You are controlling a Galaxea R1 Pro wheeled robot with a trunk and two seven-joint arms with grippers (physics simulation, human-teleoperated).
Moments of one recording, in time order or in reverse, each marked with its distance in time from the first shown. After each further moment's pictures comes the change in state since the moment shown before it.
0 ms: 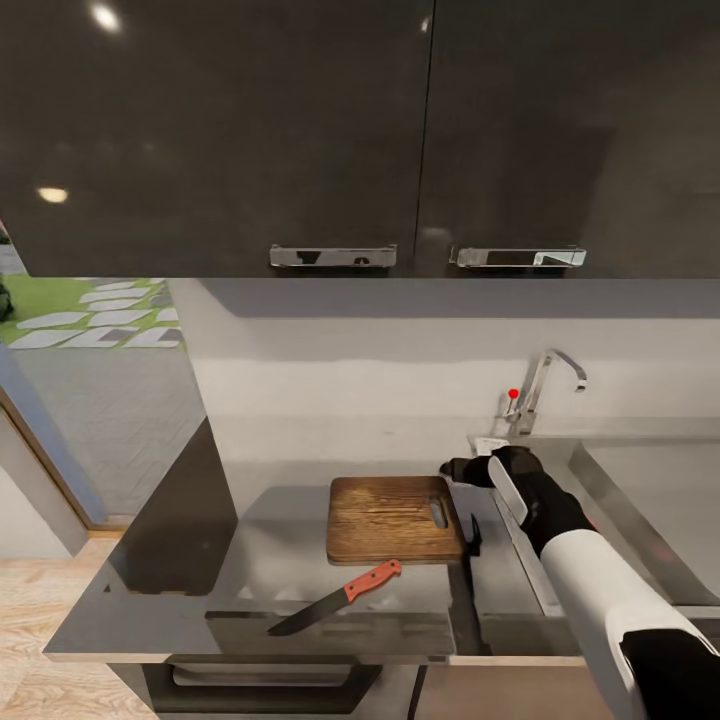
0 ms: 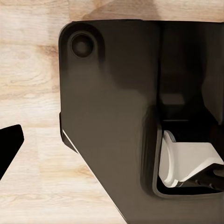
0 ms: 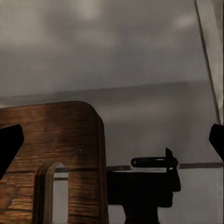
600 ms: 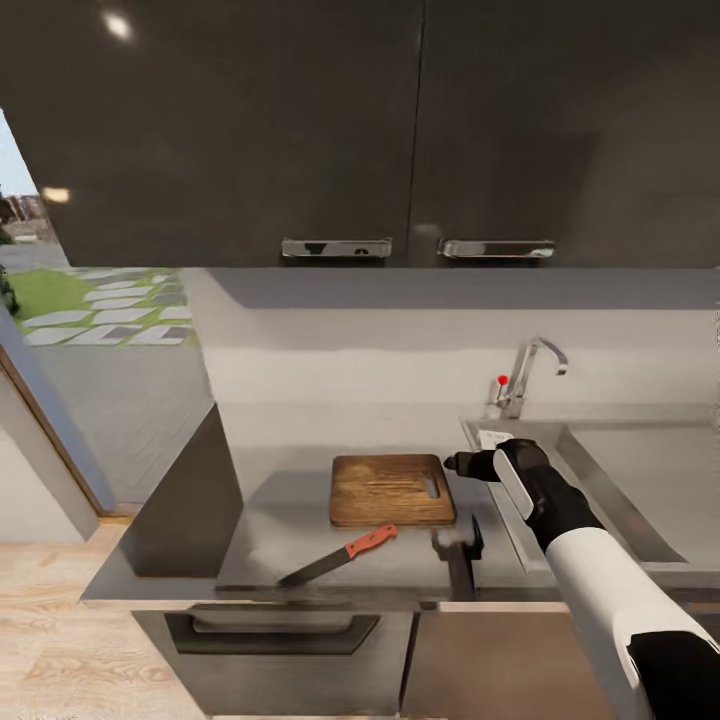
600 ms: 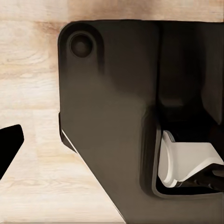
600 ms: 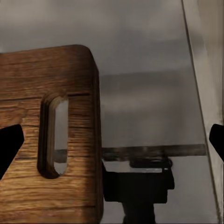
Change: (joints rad) left arm 0.000 -0.001 0.000 0.000 0.000 0.000 0.000; right arm 0.000 -0.016 0.002 -0.059 -0.003 0.055 0.000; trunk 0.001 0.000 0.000
